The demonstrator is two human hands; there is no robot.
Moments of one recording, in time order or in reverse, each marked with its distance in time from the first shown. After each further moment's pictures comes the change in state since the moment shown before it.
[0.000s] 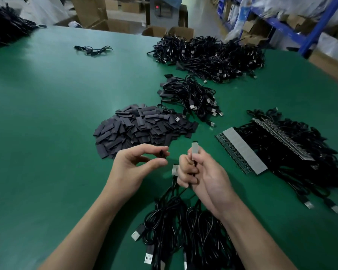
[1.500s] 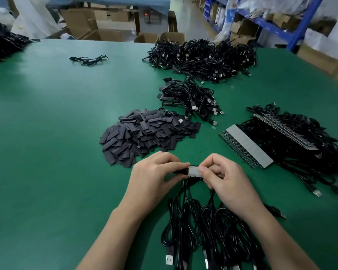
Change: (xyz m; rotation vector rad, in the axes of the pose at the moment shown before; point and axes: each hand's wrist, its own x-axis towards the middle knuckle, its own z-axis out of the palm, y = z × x) left_hand -0.001 -0.015 0.004 0.809 -0.135 0.492; right_hand -0.025 0.003 -0.015 -0.888 0.314 -0.103
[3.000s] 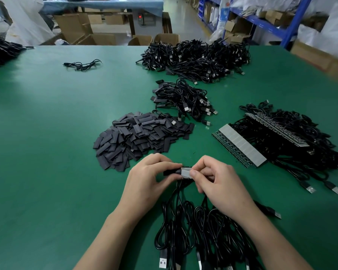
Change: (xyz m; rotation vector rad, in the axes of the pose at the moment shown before) left_hand 0.003 0.007 0.001 -0.192 -0.046 -0.170; right_hand -0.001 -0.003 0.000 -0.108 0.021 -0.014
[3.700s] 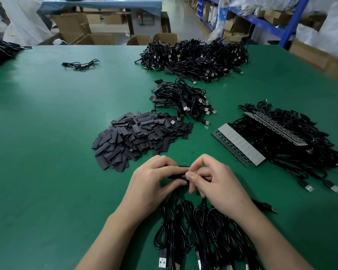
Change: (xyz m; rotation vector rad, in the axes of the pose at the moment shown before) left_hand -0.002 0.003 0.004 0.041 -0.064 0.114; right_hand 0.000 -0.001 0.000 0.073 -0.086 0.033
